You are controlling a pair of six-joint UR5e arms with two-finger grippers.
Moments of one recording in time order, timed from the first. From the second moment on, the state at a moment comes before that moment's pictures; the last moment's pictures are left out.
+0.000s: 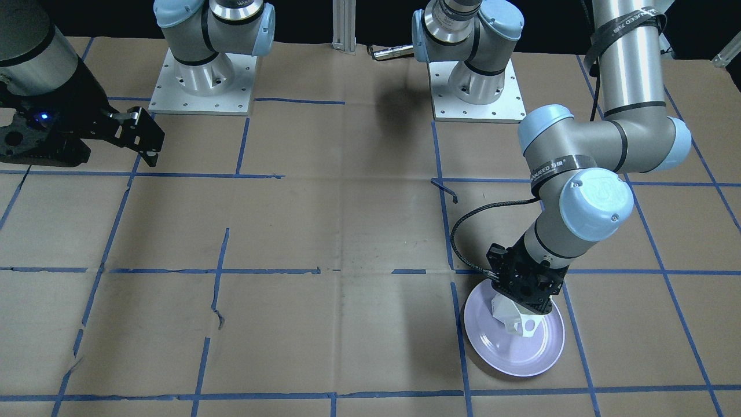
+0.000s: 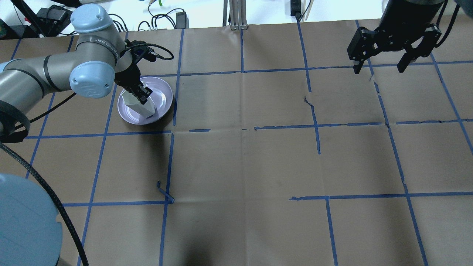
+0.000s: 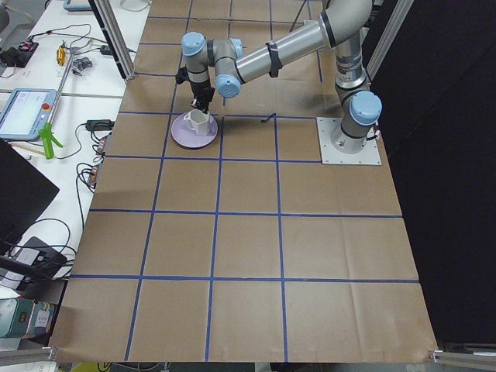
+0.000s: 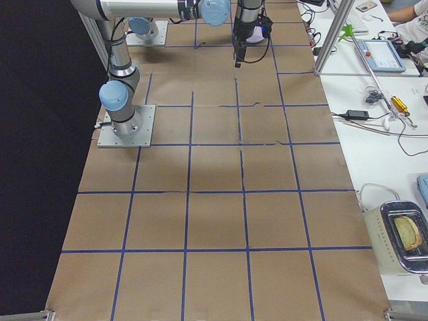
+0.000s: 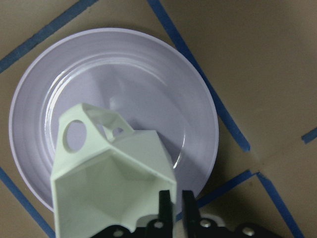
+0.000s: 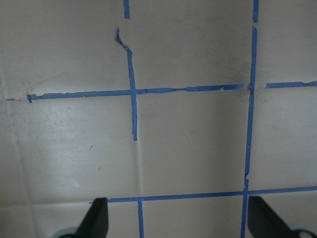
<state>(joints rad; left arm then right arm) -1.47 -1.97 -1.65 -1.11 1.60 0.68 1.47 -1.48 1.43 -1.44 -1.60 -0.06</state>
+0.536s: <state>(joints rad) -1.48 -1.93 -1.62 -1.17 1.60 0.58 1.47 -1.48 1.43 -1.44 -1.60 -0.06</state>
